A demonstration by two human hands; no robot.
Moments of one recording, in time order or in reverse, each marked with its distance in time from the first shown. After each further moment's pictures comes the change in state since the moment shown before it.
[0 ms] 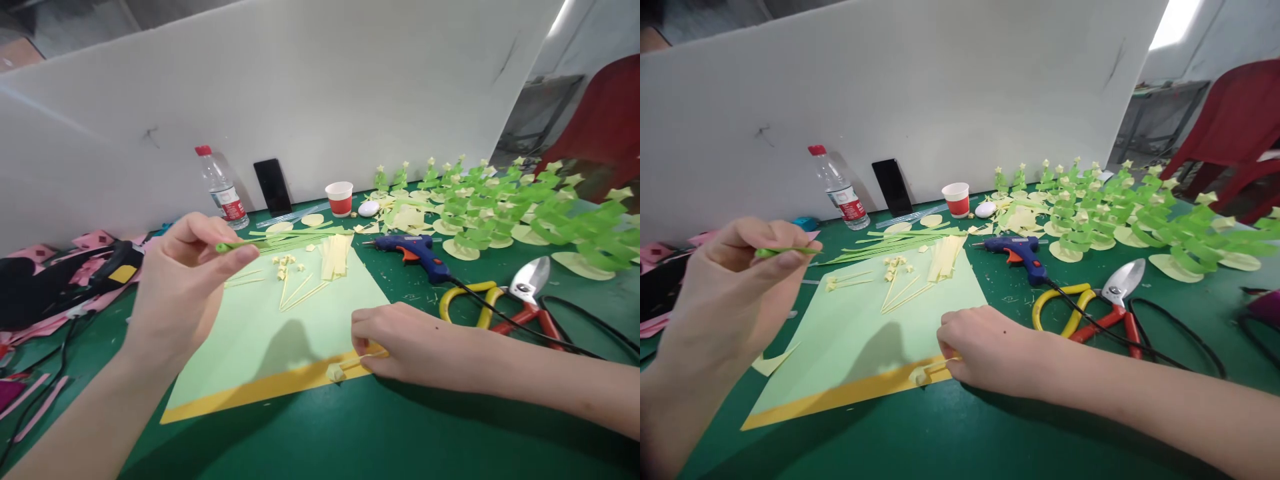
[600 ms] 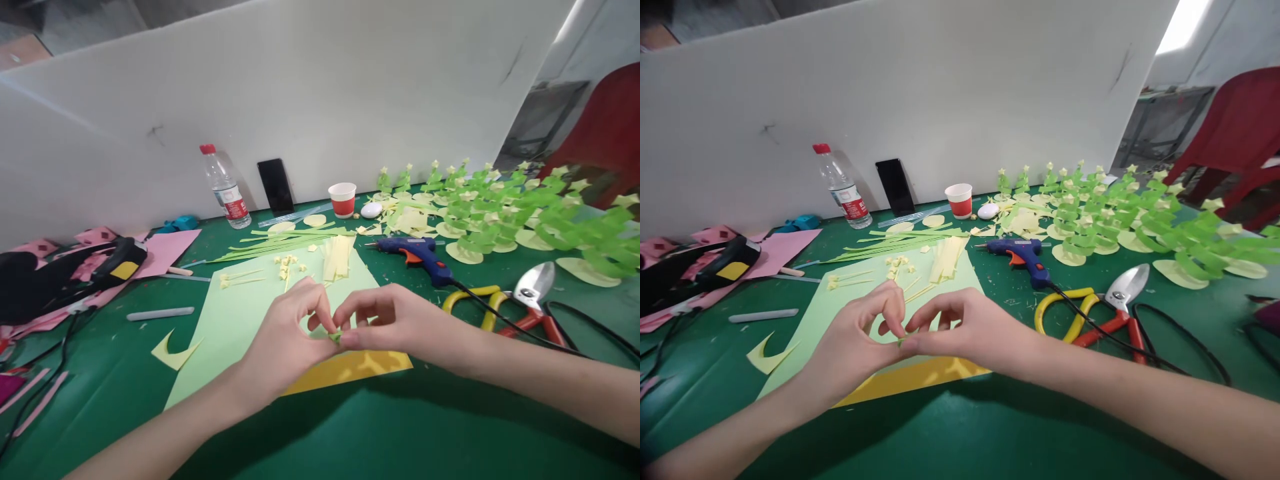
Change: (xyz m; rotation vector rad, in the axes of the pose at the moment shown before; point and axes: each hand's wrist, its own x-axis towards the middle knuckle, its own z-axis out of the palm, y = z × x) left_hand -0.044 -0.021 0.035 0.500 -0.510 -0.201; right_hand 0.006 -0.008 -0.008 0.899 0.100 0.049
